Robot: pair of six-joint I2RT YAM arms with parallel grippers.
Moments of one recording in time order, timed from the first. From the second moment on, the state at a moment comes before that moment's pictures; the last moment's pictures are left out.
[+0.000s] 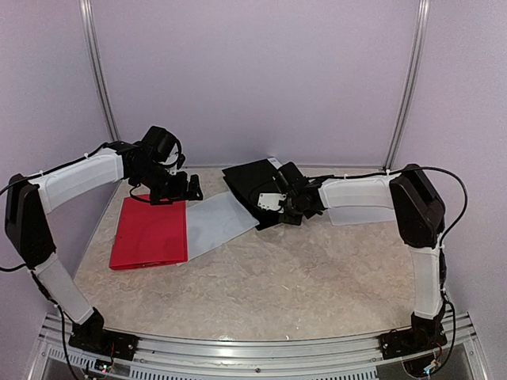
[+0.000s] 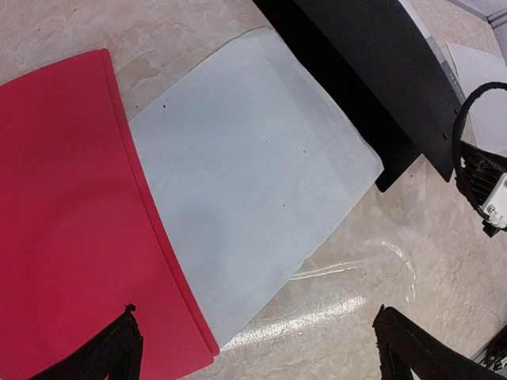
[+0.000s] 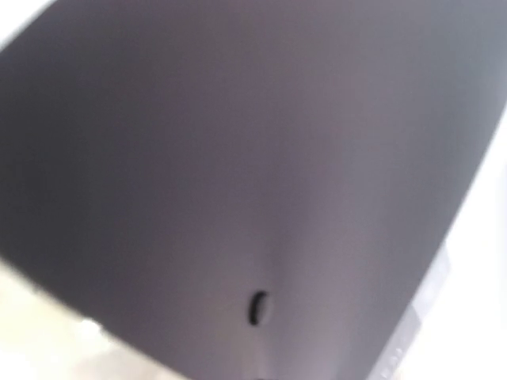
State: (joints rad) left arm -0.47 1.65 1.41 -0.75 0.07 -0.40; right arm 0.74 2.13 1.56 -0.33 0.37 -0.80
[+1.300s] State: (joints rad) left arm -0.62 1.68 1.45 -0.76 0.03 -0.40; right arm 0.89 0.85 0.69 -0.52 0.56 0.86
